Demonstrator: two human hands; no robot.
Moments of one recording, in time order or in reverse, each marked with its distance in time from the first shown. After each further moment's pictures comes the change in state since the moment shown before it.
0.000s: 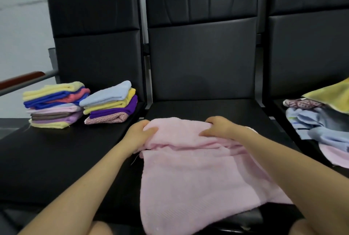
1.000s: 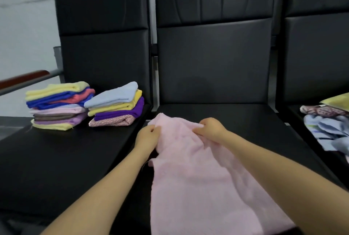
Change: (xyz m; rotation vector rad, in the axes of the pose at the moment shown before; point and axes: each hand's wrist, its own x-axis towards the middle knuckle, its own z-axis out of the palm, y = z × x) left_hand 0.033 -0.018 0.020 -0.052 0.233 -0.117; right_hand 0.042 -0.050 0.038 0.154 0.117 0.121
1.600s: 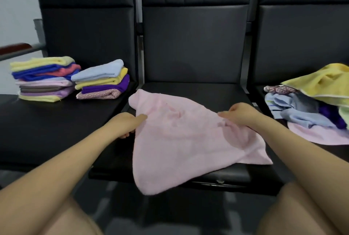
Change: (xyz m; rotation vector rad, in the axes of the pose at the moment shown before) left_hand -0.081 0.017 -0.044 0.439 -0.303 -0.131; right_hand -0.132 0.070 -0.110 -0.142 0.050 0.203
